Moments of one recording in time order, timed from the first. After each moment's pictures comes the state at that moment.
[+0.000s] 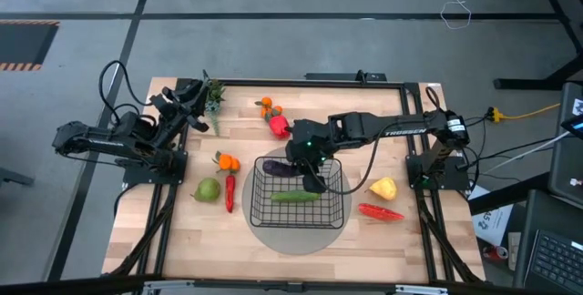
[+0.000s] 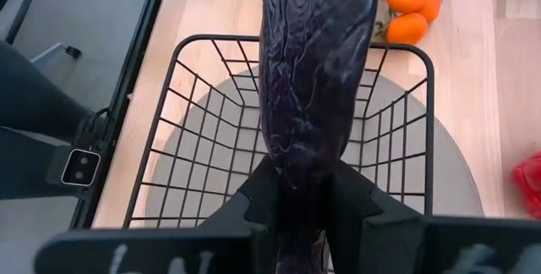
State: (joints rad) left arm -0.05 0.45 0.33 0.85 -0.88 0.26; right arm 0.08 1.80 1.73 -0.81 -0.23 0.05
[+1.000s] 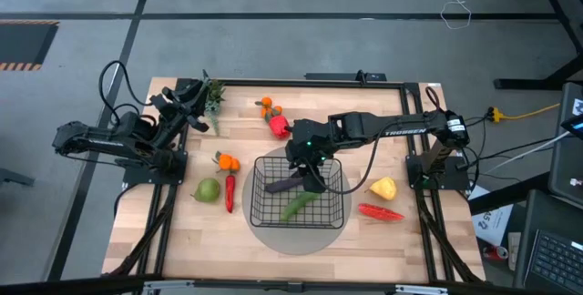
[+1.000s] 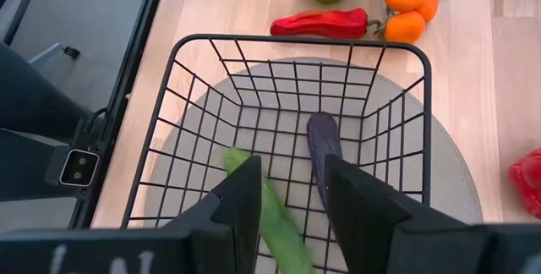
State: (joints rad) left arm -0.05 0.45 0.33 0.85 -0.88 0.26; right arm 0.08 1.80 1.73 -0.82 -0.23 0.05
